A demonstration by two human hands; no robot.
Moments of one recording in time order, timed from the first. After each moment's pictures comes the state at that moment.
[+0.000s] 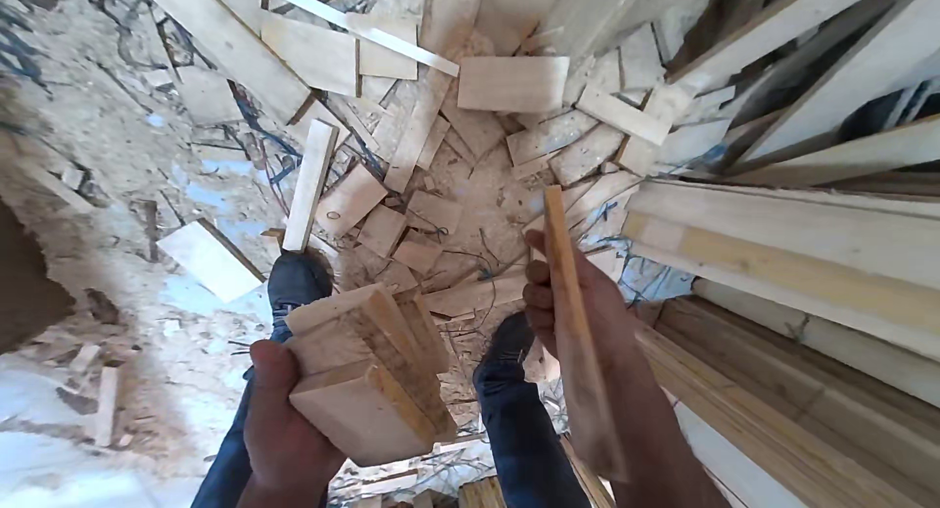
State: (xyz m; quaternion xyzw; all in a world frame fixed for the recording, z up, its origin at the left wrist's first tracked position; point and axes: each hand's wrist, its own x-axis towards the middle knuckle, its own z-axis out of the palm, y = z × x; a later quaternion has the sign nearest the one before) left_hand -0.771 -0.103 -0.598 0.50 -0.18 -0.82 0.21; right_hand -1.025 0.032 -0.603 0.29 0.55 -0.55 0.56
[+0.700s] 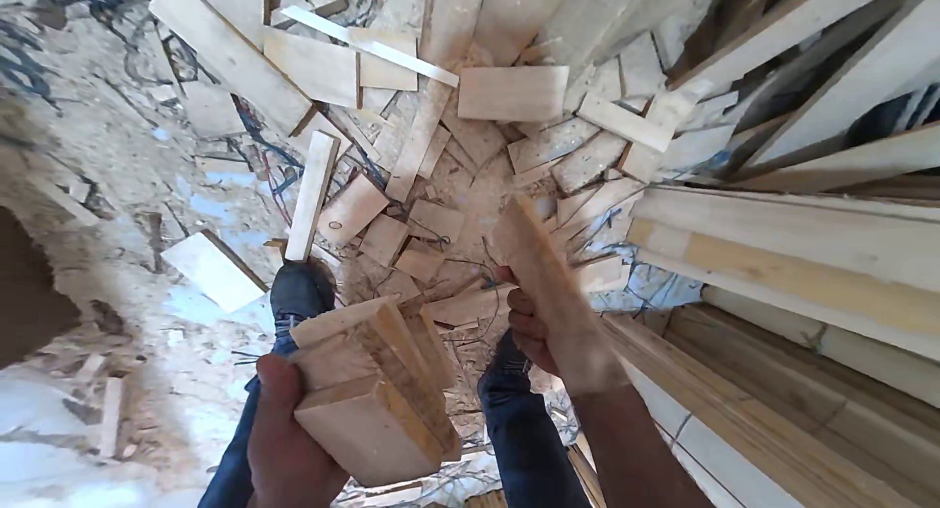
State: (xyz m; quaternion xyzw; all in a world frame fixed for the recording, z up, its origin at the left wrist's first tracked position) left_hand -0.774 -0.102 -0.598 0.53 -0.20 -0.80 0.19; right_hand -1.008 0.071 -0.653 0.25 0.41 -0.59 0.65
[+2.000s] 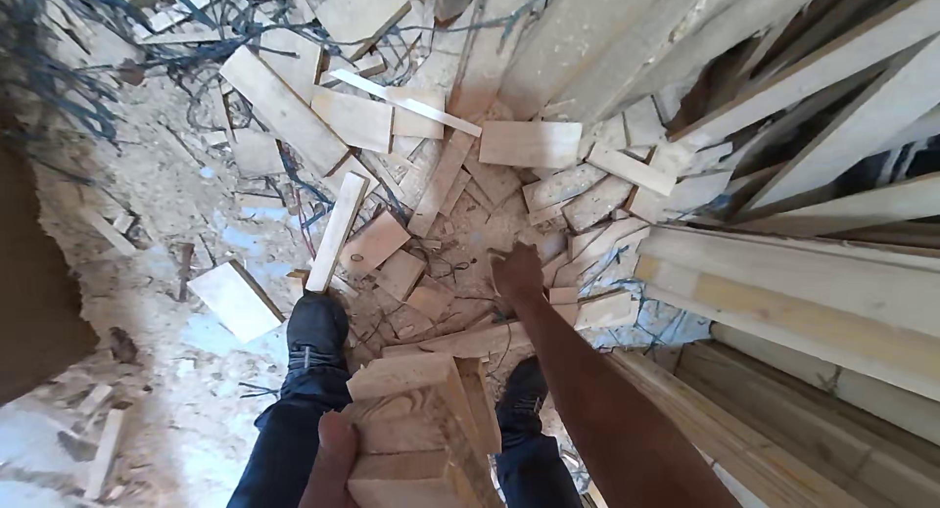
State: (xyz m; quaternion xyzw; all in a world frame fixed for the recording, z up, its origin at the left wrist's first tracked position) left_hand -0.661 -0.077 -0.660 0.41 -0.21 -0.86 0.20; right_hand -1.028 -0.030 -0.791 -0.12 0.89 0.09 0.44
